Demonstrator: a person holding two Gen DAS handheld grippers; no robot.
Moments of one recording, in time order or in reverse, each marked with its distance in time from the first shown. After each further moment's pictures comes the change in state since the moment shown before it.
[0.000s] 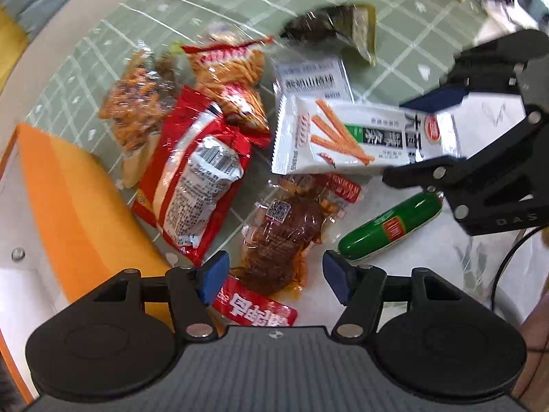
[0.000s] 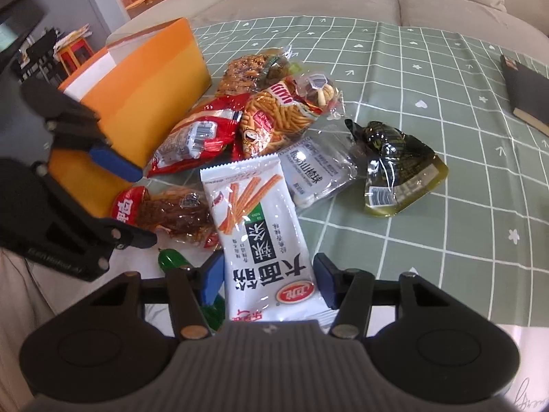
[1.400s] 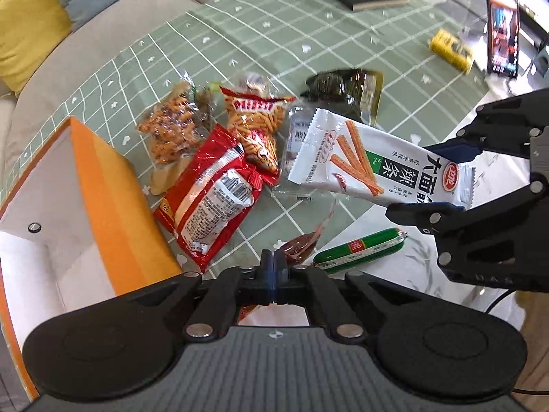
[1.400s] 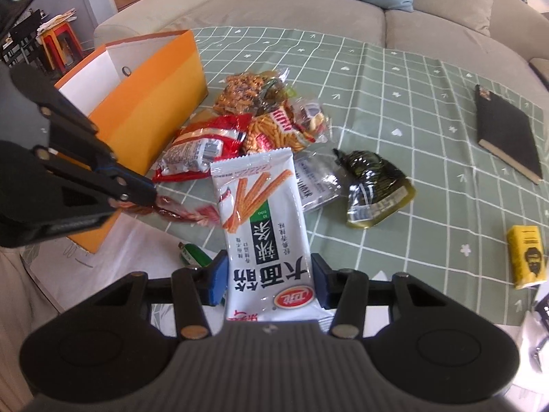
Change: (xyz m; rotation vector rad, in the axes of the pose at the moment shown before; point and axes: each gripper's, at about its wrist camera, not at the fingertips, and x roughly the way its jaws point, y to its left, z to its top) left arm -0.063 0.004 -0.017 -0.219 -0.157 -0.012; right arm -0.045 0.030 0.015 -0.033 0.015 -0.131
